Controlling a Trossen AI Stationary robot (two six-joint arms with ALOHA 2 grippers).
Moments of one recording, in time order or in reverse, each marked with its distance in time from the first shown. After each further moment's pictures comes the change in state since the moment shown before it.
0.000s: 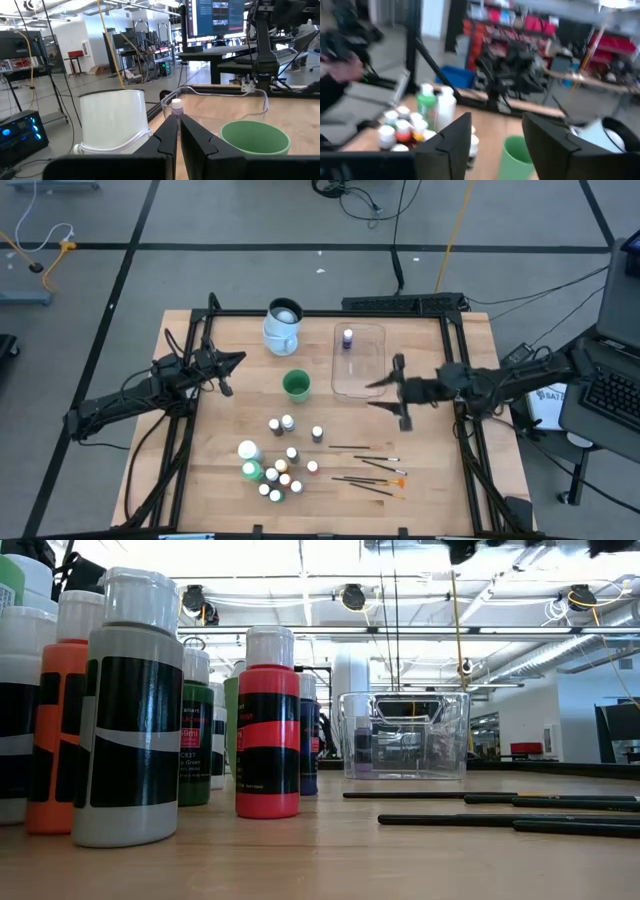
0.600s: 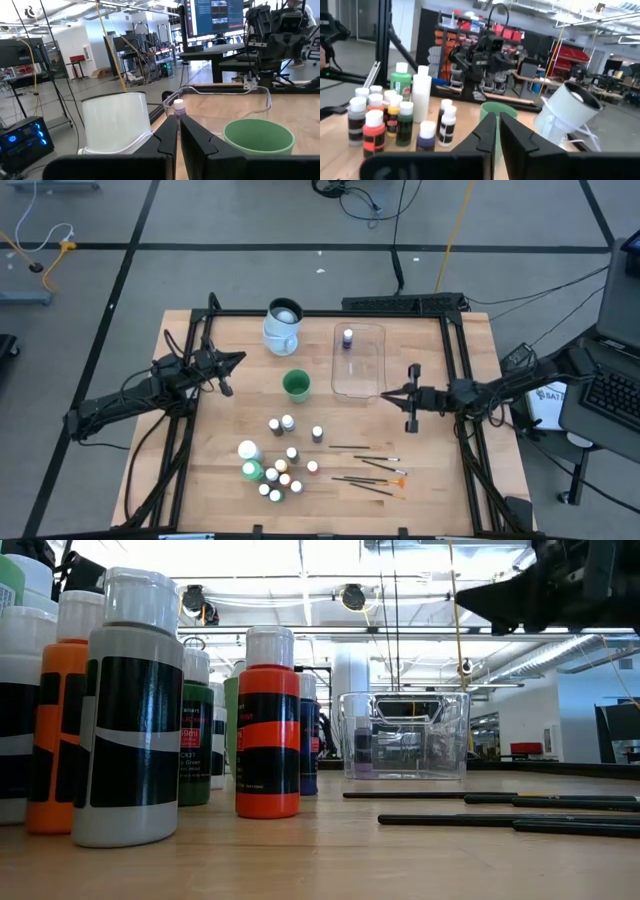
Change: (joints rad) left arm 0.000 0.000 0.000 0.005 0.000 0.044; right arm 0.045 -0.043 -0.469 0.515 0.179 -0.028
